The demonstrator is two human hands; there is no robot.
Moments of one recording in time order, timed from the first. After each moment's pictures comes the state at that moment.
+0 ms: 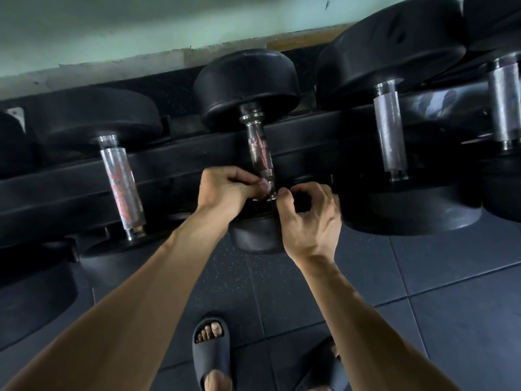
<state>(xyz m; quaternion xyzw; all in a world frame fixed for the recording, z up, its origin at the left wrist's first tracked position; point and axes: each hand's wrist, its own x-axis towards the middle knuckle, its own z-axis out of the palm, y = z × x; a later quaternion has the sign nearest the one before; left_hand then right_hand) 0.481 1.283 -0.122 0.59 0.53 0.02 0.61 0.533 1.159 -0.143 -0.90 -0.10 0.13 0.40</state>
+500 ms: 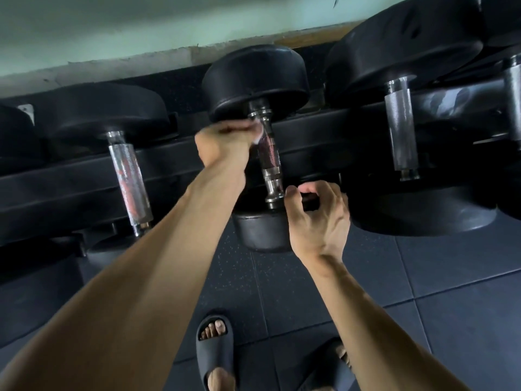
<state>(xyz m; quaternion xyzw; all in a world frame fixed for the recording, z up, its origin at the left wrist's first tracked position) 0.528 1.317 -0.123 0.42 0.61 0.21 0.64 0.531 1.159 -0.145 -0.90 -0.11 0.13 0.40</state>
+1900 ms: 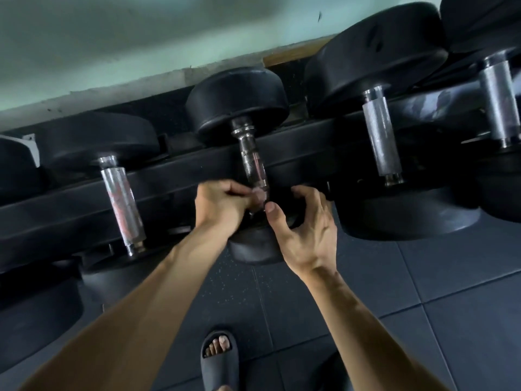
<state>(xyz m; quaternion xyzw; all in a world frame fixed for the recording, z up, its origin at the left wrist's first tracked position) 0.489 1.277 -0.121 0.61 0.56 0.03 0.56 0.538 1.145 -0.147 -0.88 -0.19 0.17 0.40</state>
